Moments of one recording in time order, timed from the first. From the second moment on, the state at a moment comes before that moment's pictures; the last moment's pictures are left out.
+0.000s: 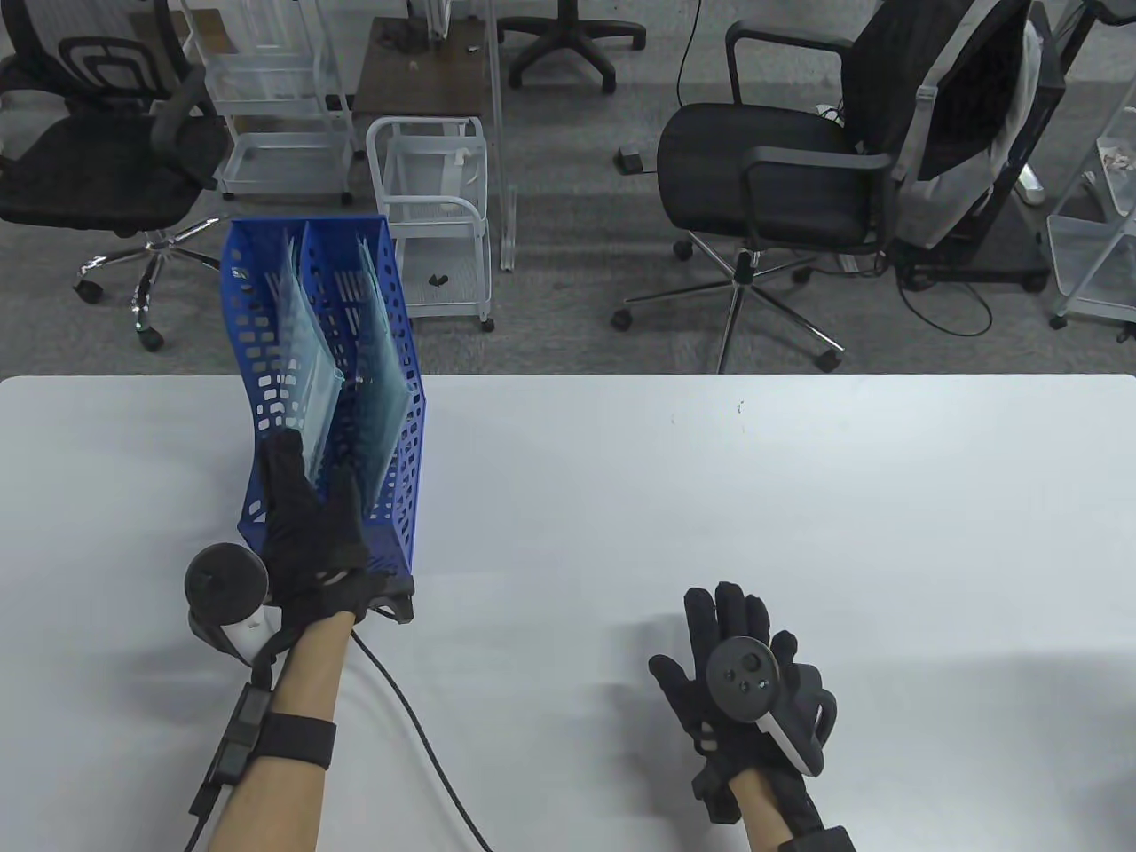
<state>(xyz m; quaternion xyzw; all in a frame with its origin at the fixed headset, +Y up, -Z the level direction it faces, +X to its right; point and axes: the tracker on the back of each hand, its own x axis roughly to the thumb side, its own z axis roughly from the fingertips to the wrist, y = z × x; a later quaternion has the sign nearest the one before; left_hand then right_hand) -0.296 -0.697 -0.353 0.28 0.07 0.57 0.77 0.156 -0.745 -0.273 -0.02 -0.03 0.98 0.20</state>
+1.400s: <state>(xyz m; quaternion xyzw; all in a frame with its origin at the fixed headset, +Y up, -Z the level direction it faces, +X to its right) -0.233 -0.733 -0.240 0.03 -0.08 0.16 0.98 0.126 -0.755 -0.274 0.03 -0.02 1.00 0.07</state>
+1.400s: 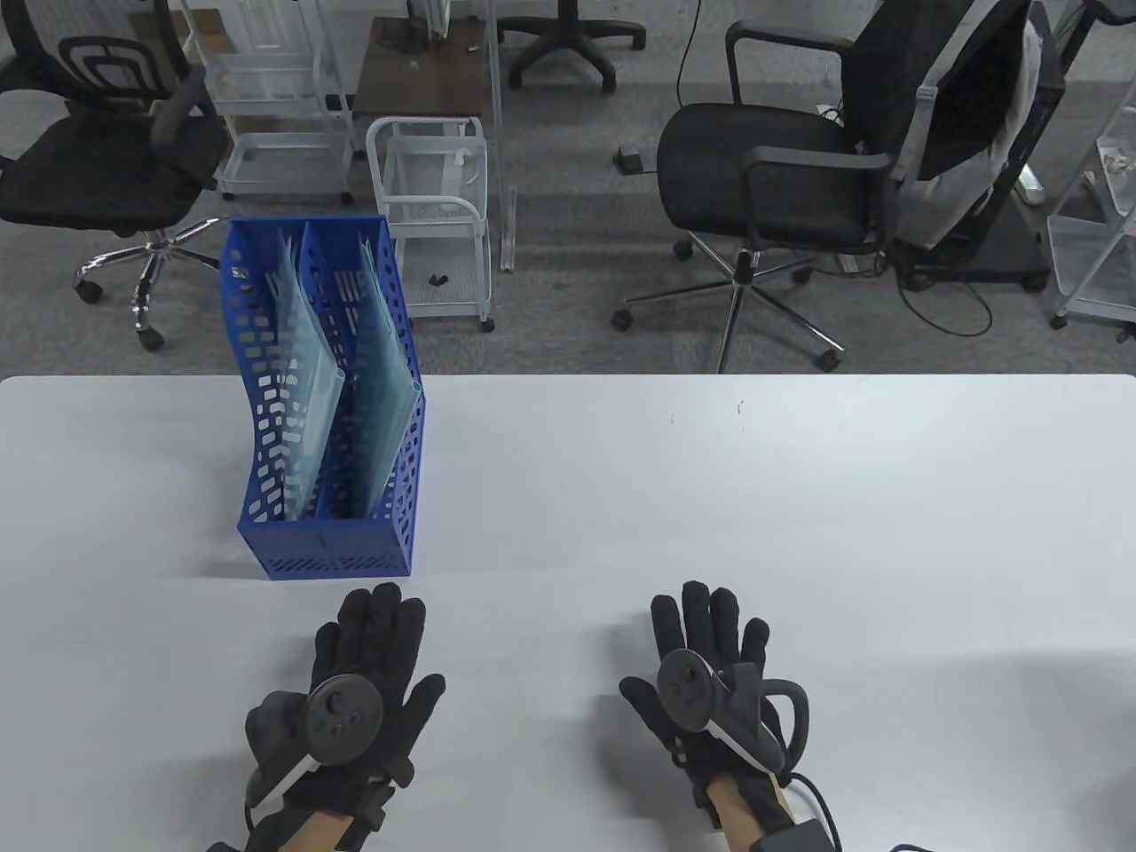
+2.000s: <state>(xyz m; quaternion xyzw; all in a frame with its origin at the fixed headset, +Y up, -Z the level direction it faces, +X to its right) -0.238 -0.736 -0.244 0.01 -0.07 0.16 0.99 0.124 -0.758 -0.276 0.03 -0.01 1.00 0.04</state>
